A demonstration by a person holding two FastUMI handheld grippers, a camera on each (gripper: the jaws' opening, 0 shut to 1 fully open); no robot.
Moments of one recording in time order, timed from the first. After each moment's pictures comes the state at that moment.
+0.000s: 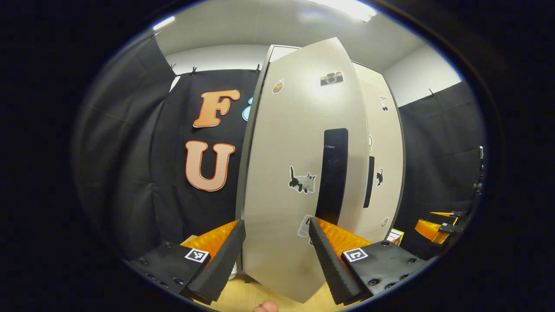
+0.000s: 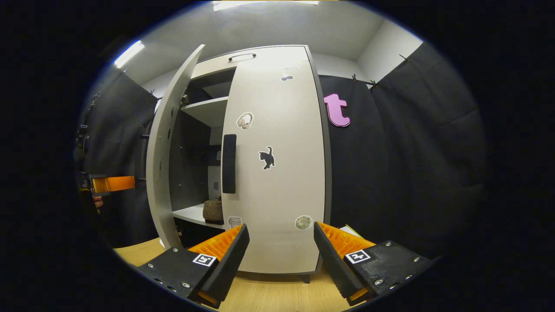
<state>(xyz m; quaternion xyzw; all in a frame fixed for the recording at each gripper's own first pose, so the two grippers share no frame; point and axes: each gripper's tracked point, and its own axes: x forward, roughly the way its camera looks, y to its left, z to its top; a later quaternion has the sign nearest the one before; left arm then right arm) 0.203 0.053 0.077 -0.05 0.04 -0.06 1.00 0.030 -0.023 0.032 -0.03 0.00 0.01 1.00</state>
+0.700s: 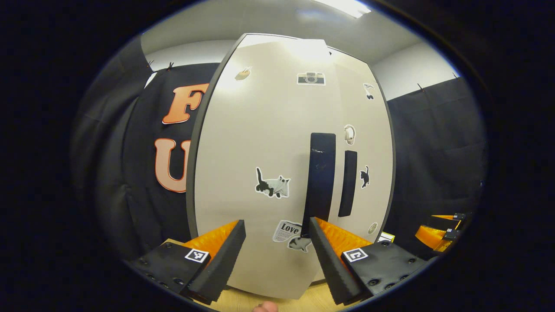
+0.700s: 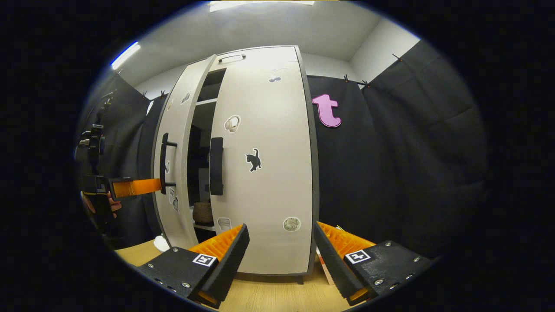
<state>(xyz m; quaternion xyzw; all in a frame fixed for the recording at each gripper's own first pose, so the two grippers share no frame) 0.260 -0.026 0.066 -0.04 0.05 -0.12 0.99 0.027 -0.049 0.038 -0.03 -0.01 -0.01 1.00</state>
